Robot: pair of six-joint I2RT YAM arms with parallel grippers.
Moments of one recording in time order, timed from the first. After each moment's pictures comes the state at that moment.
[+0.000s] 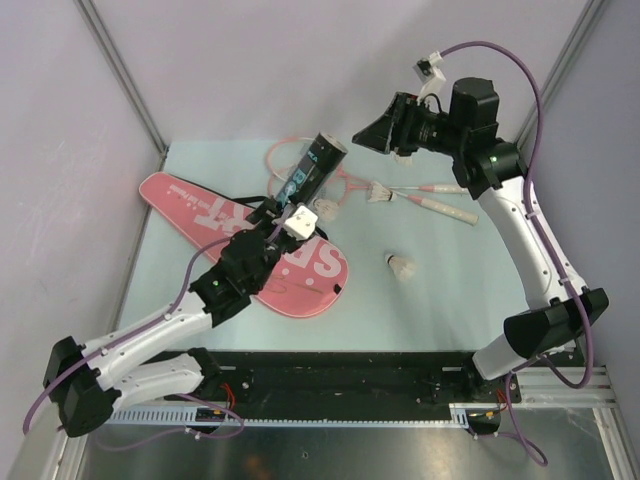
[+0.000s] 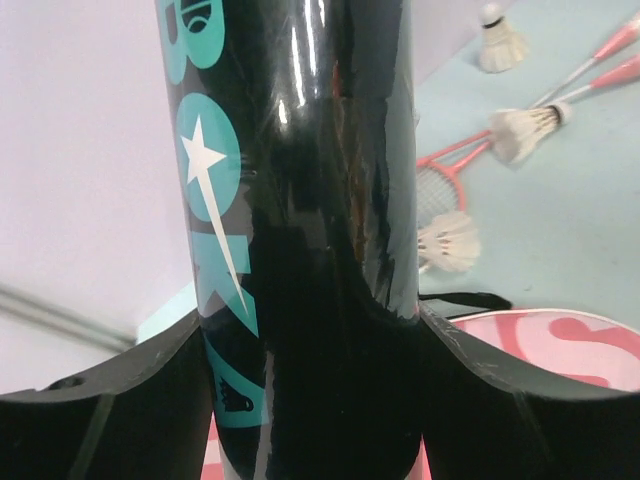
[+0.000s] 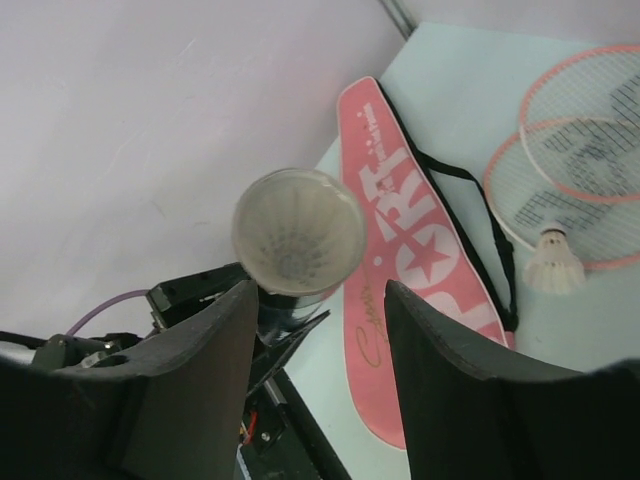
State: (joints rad) left arm -0.83 1.00 0.73 0.21 -0.43 0.53; right arm 0.34 1.54 1.82 -0.46 -0.63 0.54
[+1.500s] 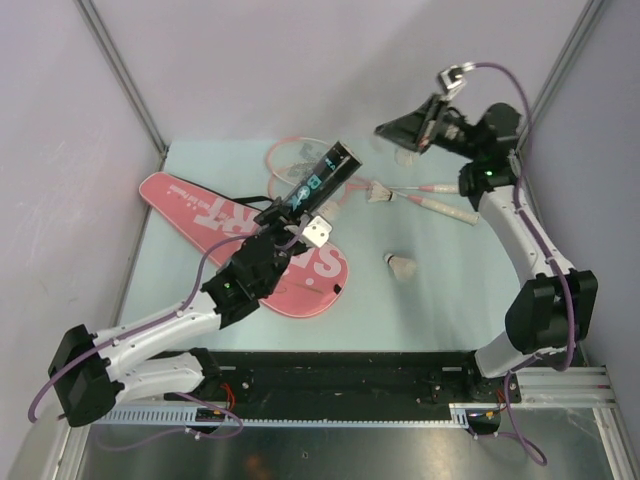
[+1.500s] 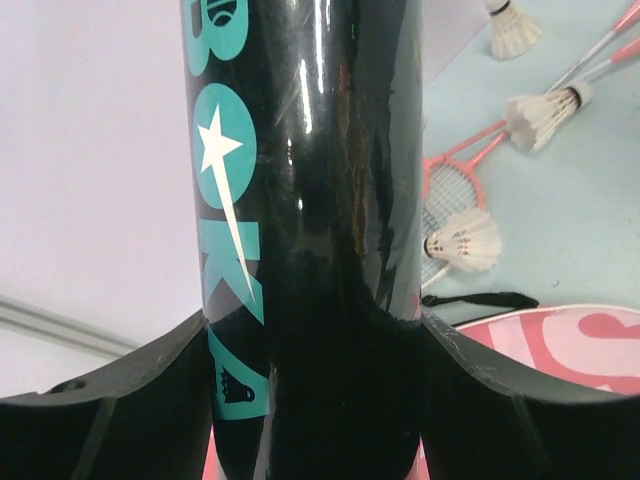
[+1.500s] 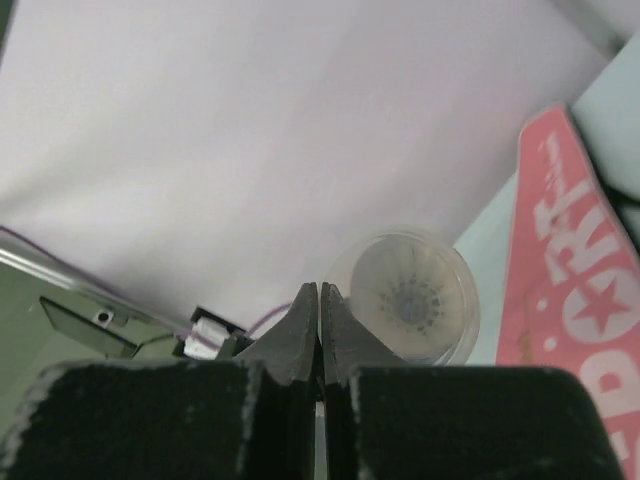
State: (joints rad) left arm -0.90 1.06 0.71 0.32 -0.51 0.69; right arm 0.21 1.56 1.46 0.40 -1.00 1.23
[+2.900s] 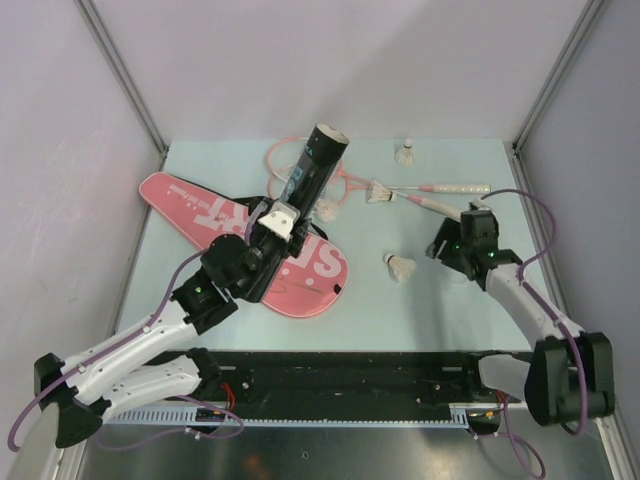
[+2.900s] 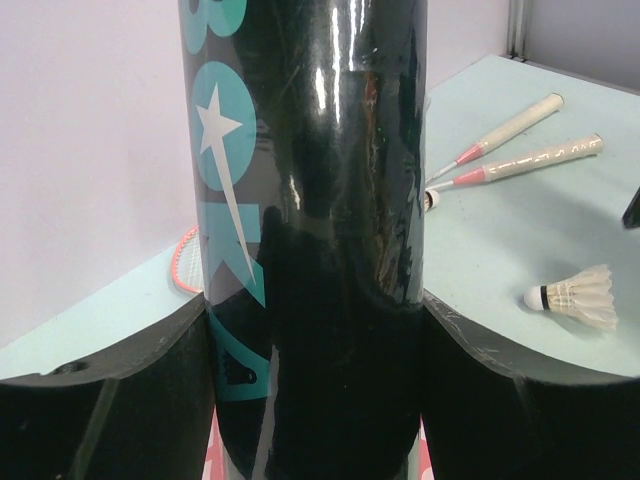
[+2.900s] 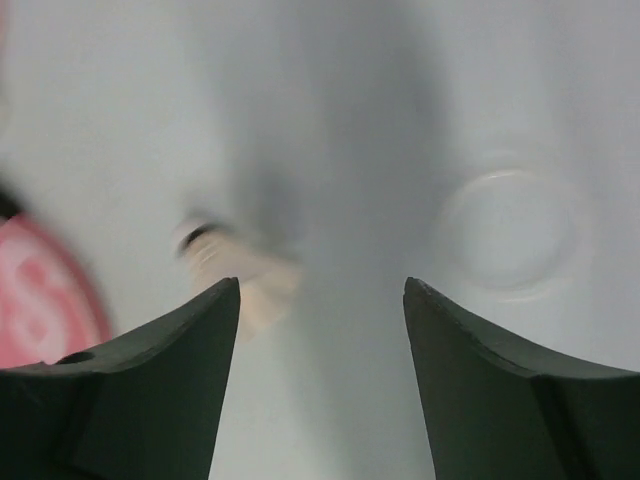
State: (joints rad) left arm -0.87 0.89 0.77 0.17 -0.32 0.28; right arm 0.09 1.20 0.72 -0.35 0.06 0.55
